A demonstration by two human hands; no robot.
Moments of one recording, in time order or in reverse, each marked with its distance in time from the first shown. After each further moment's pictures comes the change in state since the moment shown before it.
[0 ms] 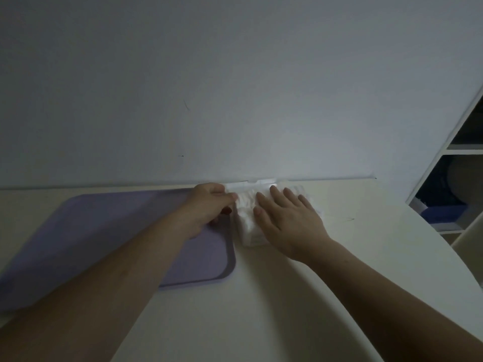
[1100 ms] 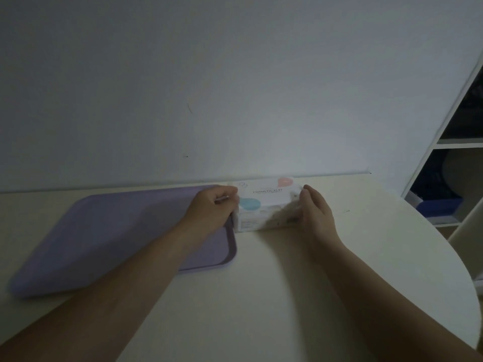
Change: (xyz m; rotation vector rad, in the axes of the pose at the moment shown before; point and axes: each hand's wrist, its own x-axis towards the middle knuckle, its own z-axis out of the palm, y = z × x) left_hand -0.061 0.002 0.000 0.008 0.040 0.182; right_hand -0.025 0.018 0.011 1.281 0.349 0.573
